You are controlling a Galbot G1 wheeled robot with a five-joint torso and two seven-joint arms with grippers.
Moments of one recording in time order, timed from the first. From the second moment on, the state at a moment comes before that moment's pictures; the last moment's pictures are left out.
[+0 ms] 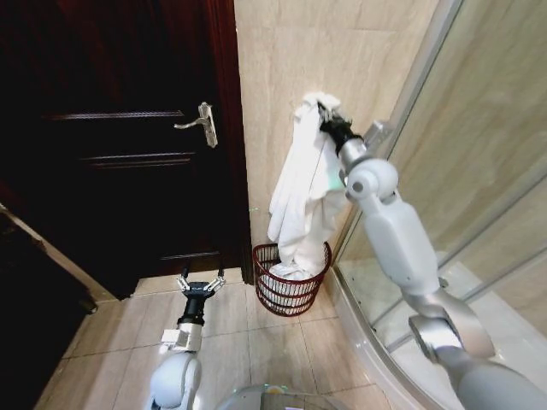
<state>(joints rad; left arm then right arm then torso) 1.66 -1.60 -0.63 -2.07 -0.09 -0.29 0.13 -0.36 1.18 0.15 1.74 0.75 -0.28 0.22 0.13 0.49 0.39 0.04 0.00</state>
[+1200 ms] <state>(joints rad) 1.68 -1.60 -0.64 -2.05 -0.10 -0.34 0.14 -0.59 1.25 0.14 1.71 0.72 -0.21 0.22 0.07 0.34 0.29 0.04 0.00</state>
